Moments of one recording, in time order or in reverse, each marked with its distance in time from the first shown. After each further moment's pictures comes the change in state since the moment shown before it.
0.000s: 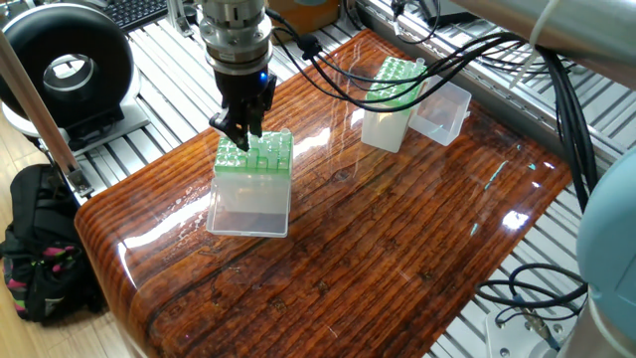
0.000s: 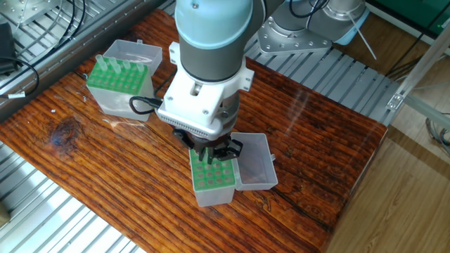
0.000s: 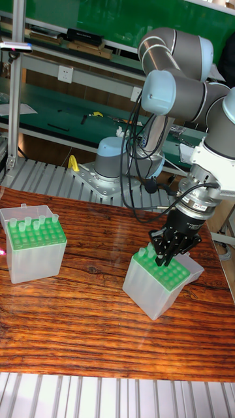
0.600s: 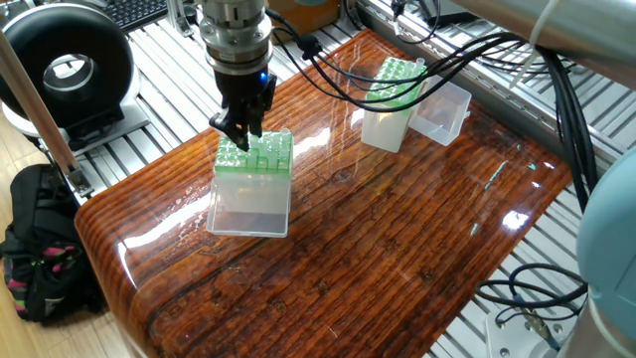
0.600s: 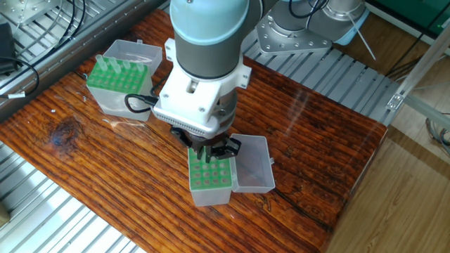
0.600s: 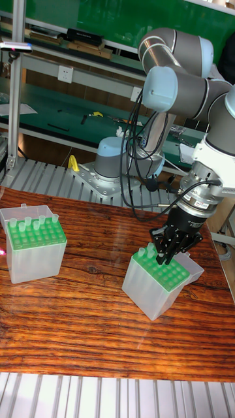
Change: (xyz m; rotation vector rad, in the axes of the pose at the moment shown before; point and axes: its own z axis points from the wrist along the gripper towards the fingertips) arm -0.001 0.000 -0.009 -0.004 0.004 0.003
